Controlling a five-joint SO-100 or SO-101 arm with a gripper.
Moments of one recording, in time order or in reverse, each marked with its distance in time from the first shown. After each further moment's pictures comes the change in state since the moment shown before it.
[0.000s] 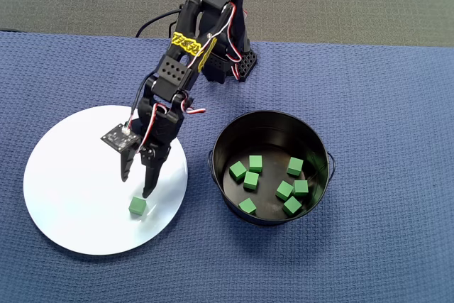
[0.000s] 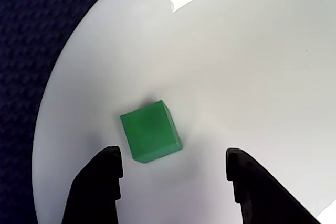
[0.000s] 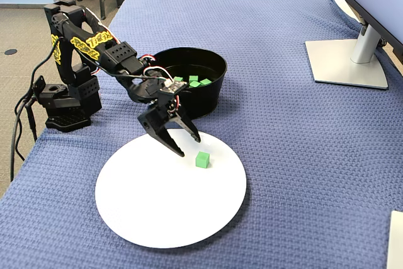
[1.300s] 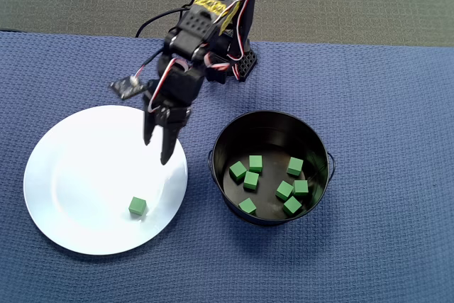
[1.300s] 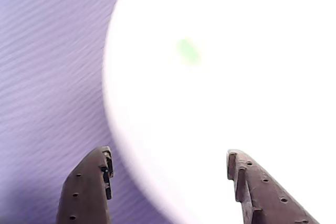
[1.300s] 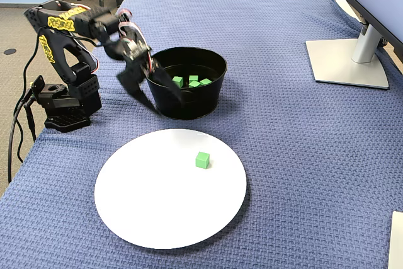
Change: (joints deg) arm -1.3 27.3 3.3 27.4 16.9
